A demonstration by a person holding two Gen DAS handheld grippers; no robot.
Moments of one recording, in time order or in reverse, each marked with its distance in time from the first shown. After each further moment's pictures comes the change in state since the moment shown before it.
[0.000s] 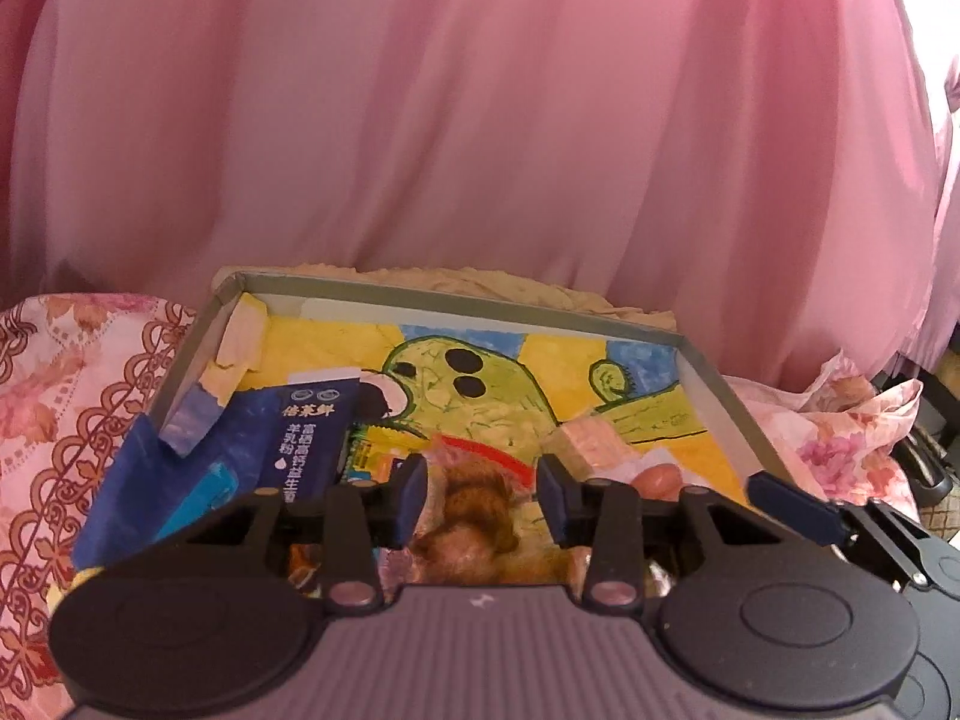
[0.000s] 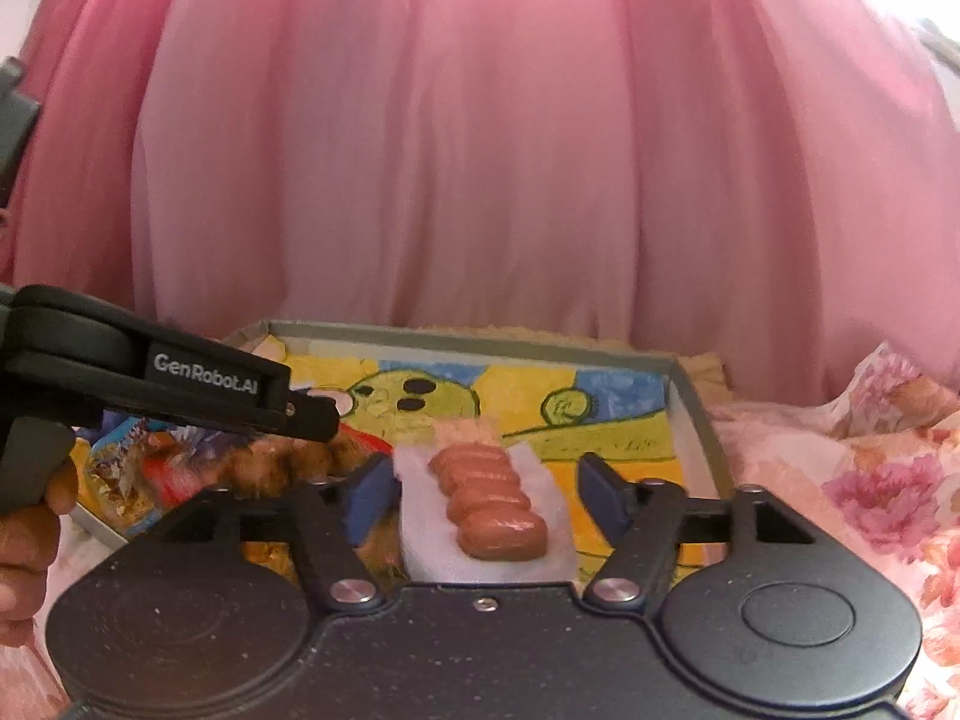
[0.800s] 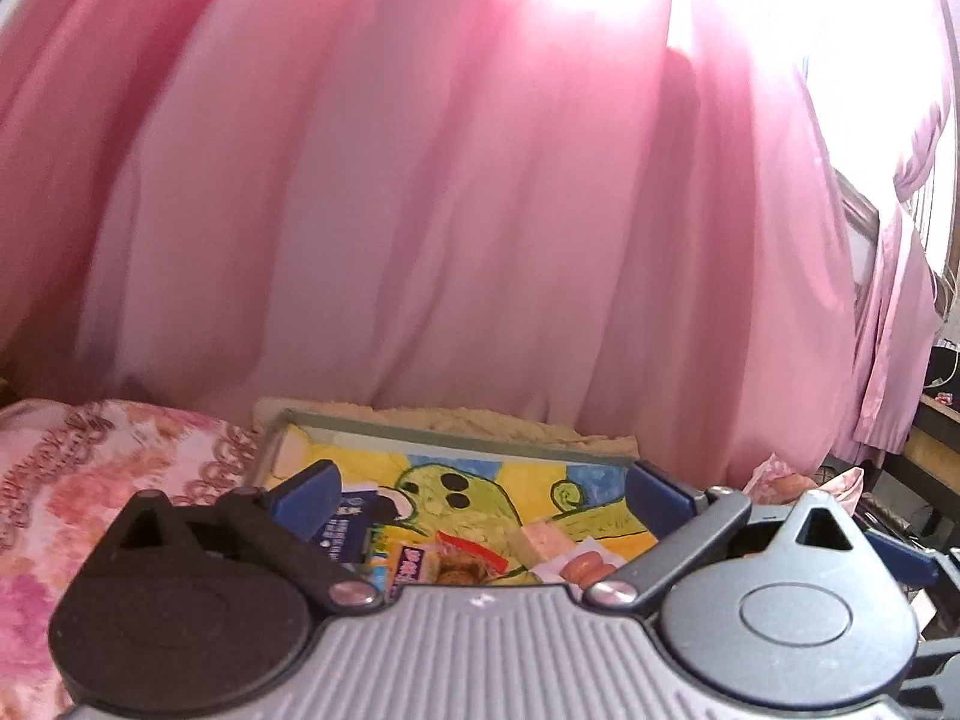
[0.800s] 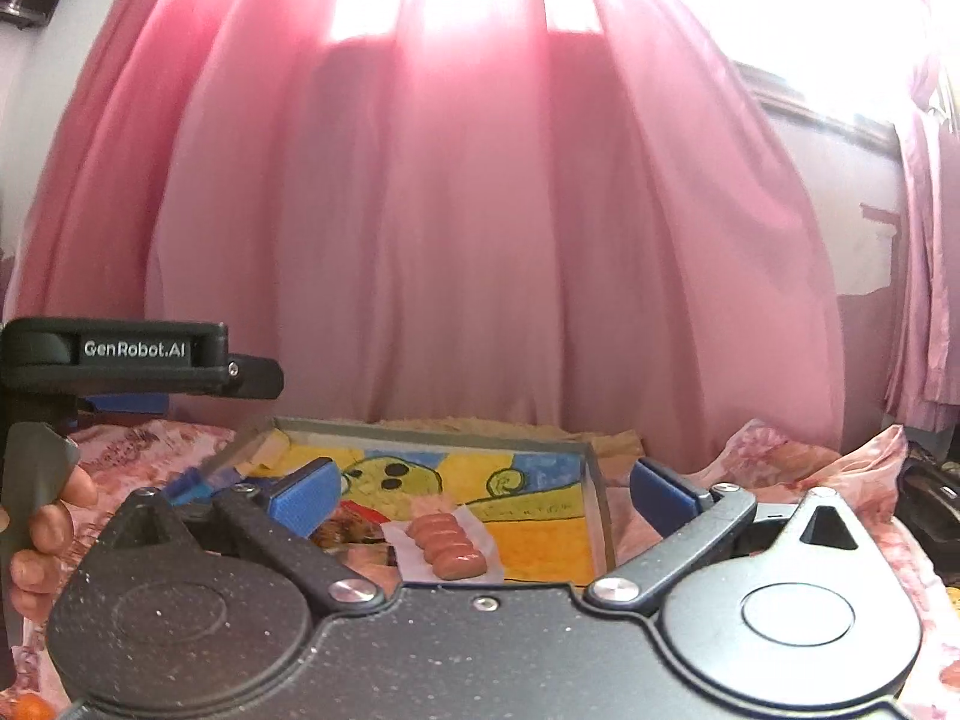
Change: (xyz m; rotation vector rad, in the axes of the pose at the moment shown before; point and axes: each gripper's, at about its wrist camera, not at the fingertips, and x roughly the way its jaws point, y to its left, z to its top) left arm -0.111 -0.014 -0.001 0.010 -0.275 0.020; right arm -0.123 -0.008 0.024 0.043 -0.144 -0.070
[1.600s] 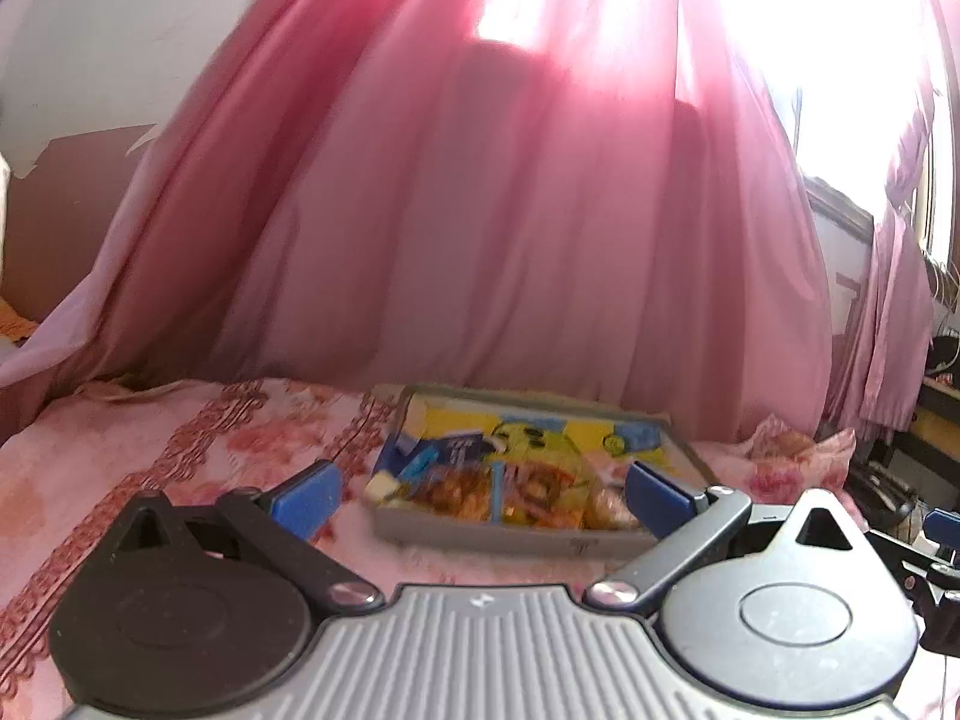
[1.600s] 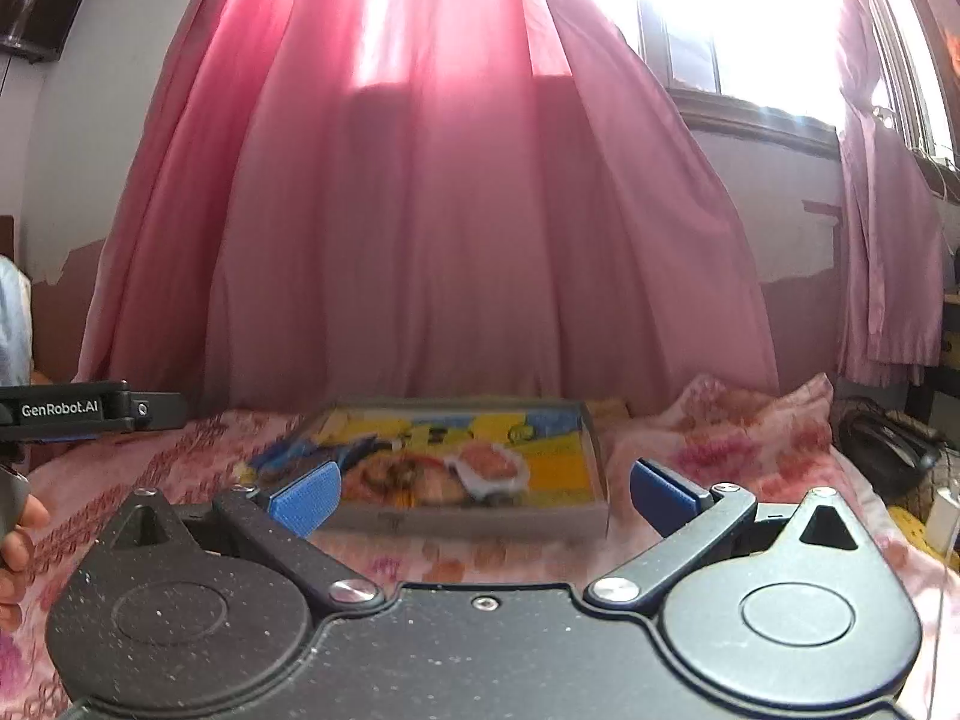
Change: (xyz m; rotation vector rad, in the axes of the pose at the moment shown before) left arm -0.161 0.022 -0.052 0.014 -0.042 0.117; right arm -0.147 0.021 -0.029 0.056 0.032 -0.003
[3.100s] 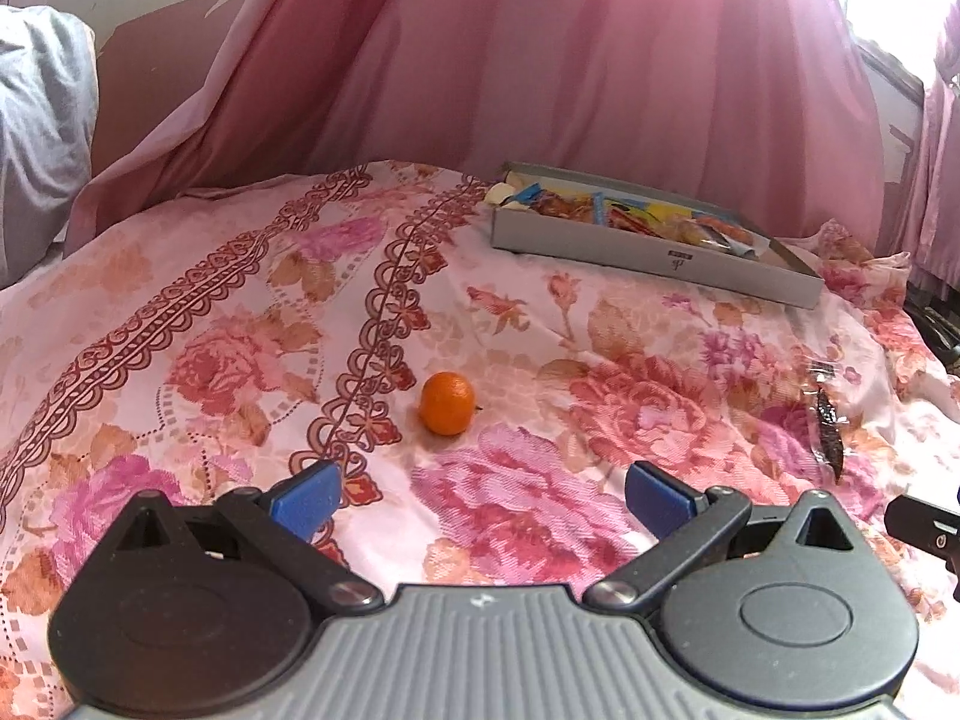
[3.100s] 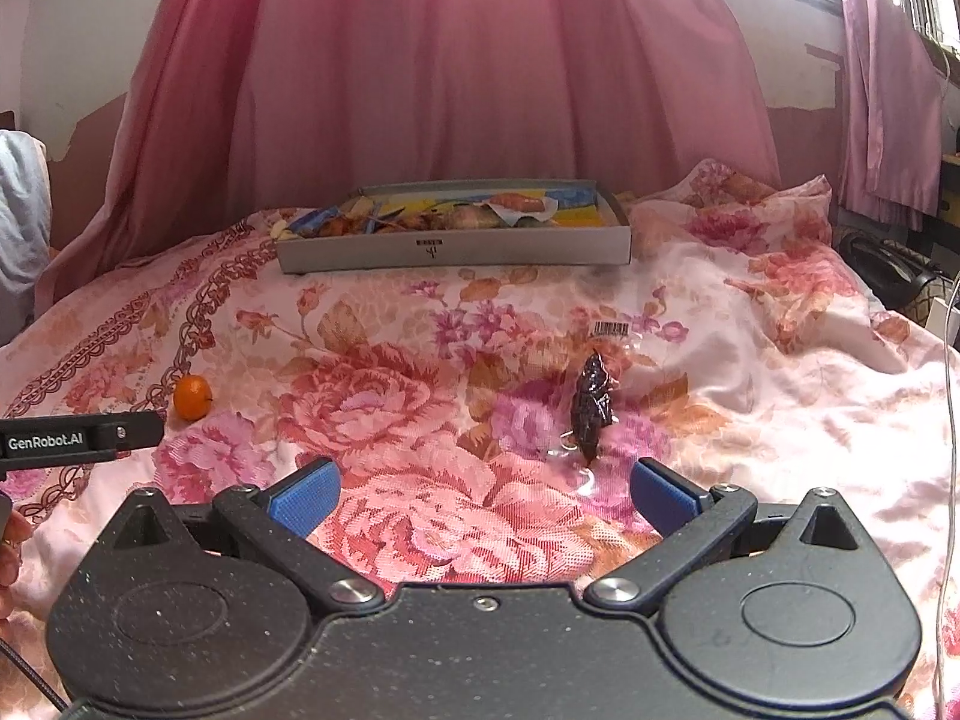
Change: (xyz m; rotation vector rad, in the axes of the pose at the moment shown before) left arm -0.054 0.041 -0.128 -0.004 0.270 0.132; right arm -0.043 0.028 -0.113 0.004 0.304 0.000
